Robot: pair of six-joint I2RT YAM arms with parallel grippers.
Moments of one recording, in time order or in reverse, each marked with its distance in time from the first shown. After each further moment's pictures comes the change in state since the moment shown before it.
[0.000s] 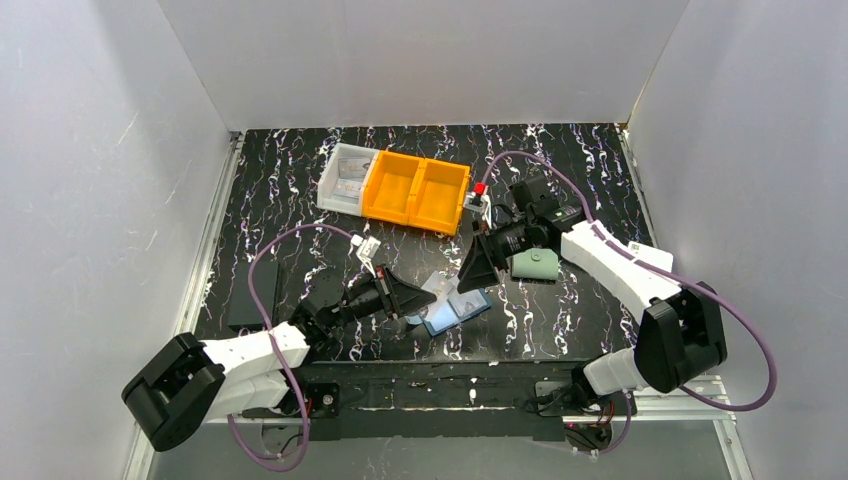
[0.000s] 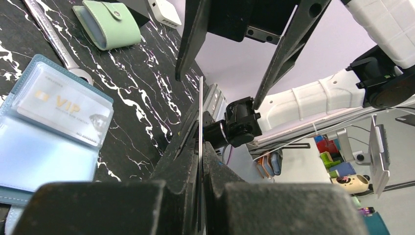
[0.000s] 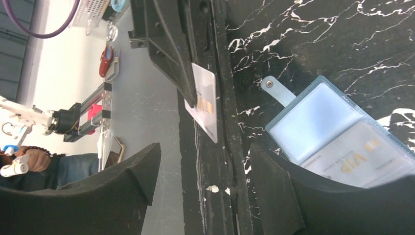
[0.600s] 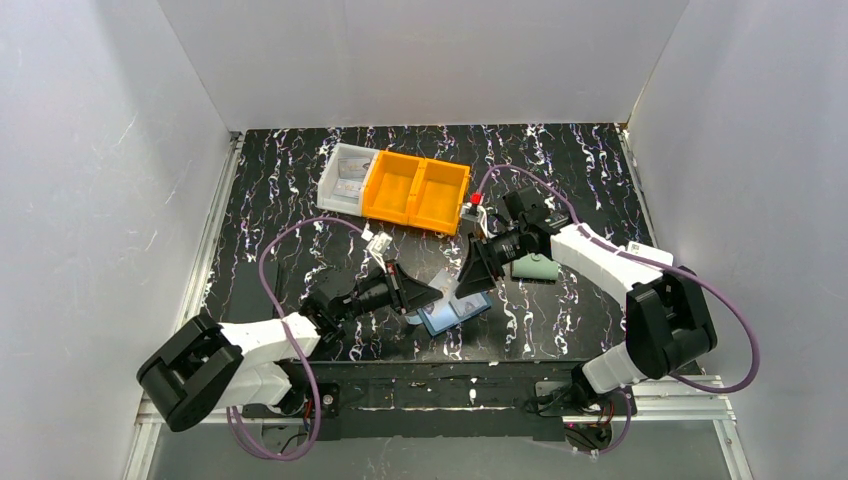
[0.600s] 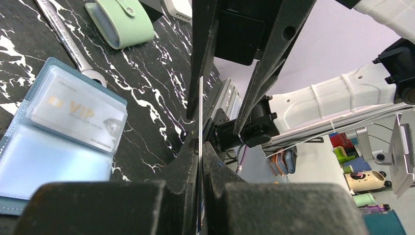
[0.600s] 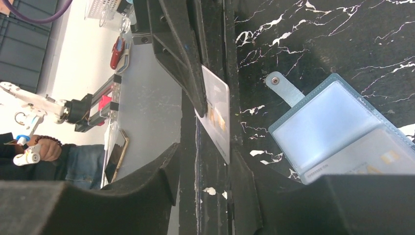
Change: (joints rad) left arm 0.000 0.116 0.059 0.005 0.012 0.061; right arm 0.000 0.064 -0.085 0.109 -0.083 -0.029
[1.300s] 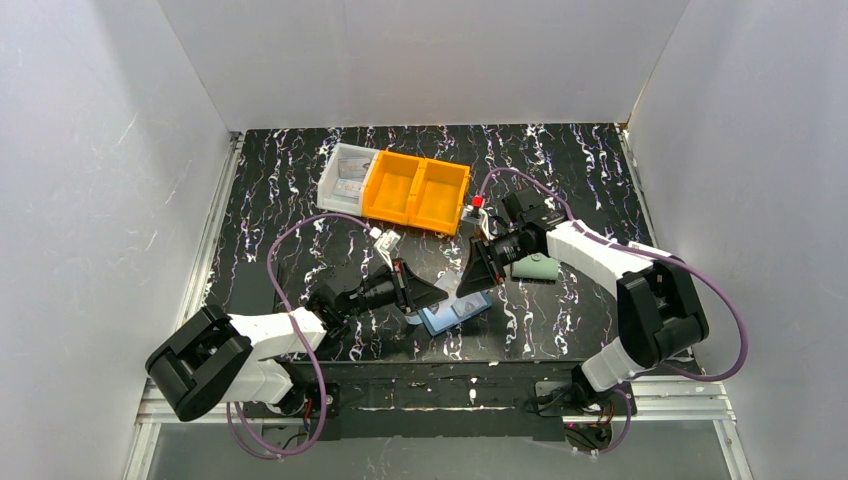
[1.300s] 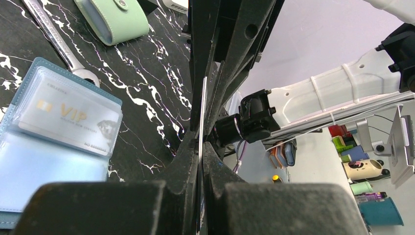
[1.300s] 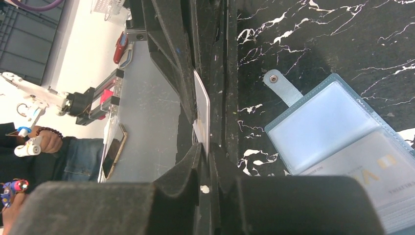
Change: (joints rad) left arm -0.003 0.076 0.044 0.007 0.037 0.013; right arm -0.013 0.060 -0.006 -0.039 -0.052 -0.124
